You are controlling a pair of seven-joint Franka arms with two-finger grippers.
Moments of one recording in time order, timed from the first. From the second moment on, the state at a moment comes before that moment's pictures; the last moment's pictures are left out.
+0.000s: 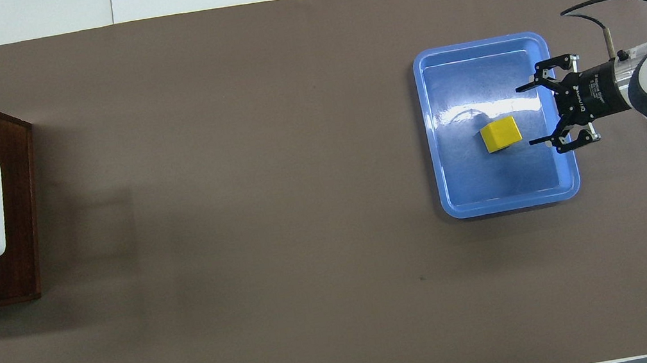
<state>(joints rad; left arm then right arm) 0.19 0.16 -0.10 -1.68 0.13 1.75 -1.08 -0.11 0.18 -0.02 -1.96 0.59 2.01 1.06</state>
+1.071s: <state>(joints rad) 0.05 0.00 -0.12 -1.69 0.03 1.49 -0.14 -0.09 -0.11 0.00 -1.84 0.08 1.70 0.27</state>
